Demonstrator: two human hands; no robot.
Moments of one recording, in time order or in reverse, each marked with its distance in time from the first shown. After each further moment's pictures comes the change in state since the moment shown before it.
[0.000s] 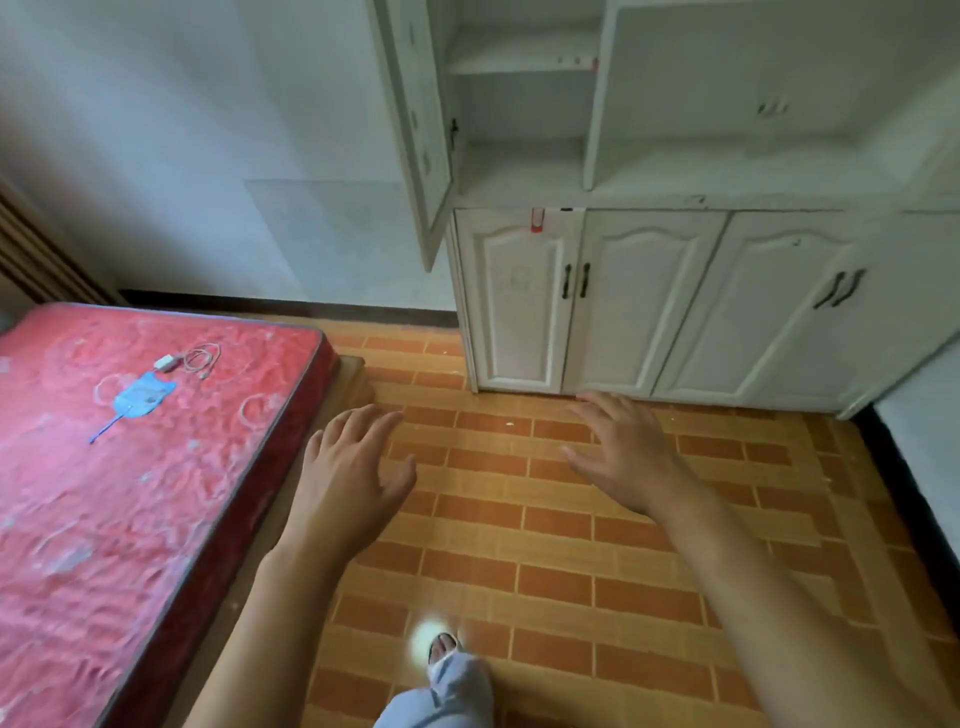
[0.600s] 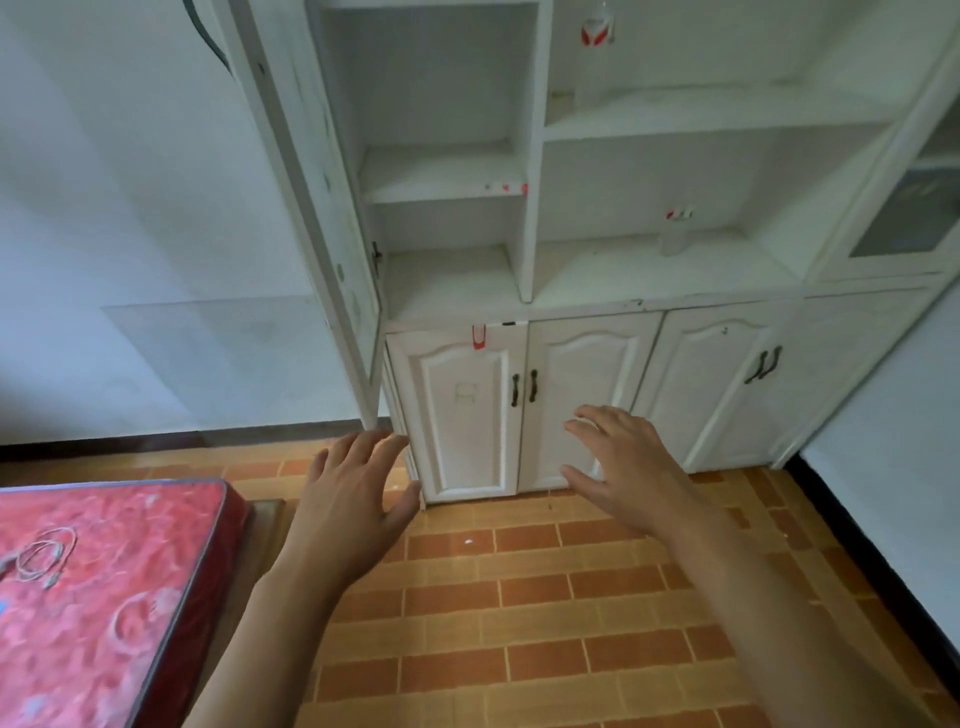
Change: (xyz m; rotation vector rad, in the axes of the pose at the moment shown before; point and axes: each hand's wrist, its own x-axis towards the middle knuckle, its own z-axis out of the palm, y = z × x) left_hand 0.312 -0.024 -0.012 -0.002 -0.067 0.281; right_hand 0.218 0.037 -0.084 -0.092 0.146 0.172
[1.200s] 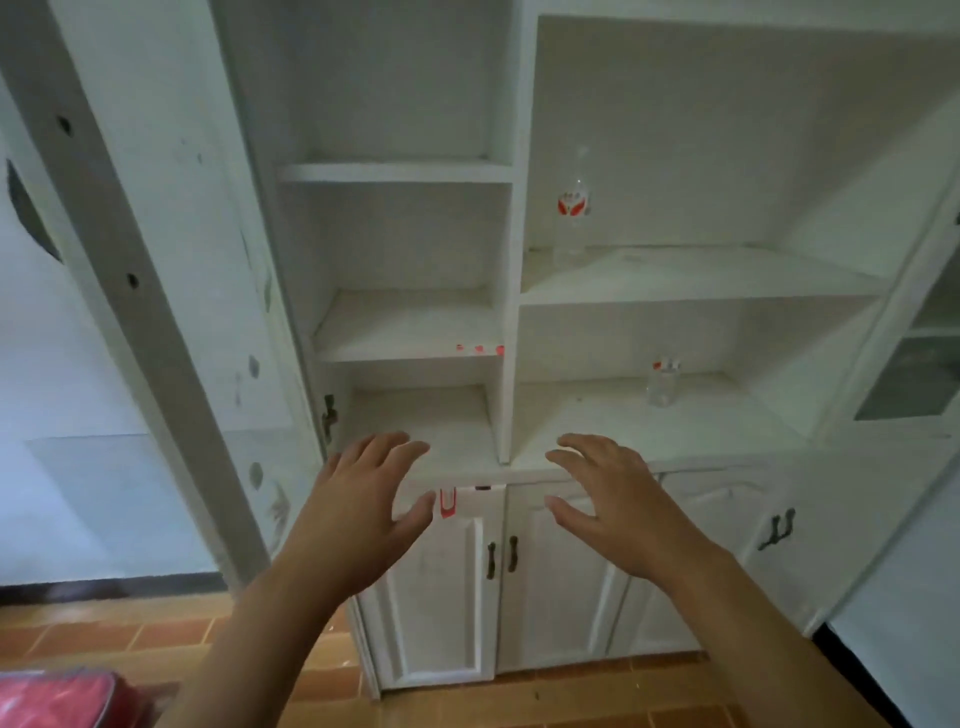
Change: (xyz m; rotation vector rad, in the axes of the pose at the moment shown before) left_hand 0.269 0.043 -0.058 -0.026 0.159 0.132; right_hand 0.210 0.089 -0.102 0.036 0.170 -0.095
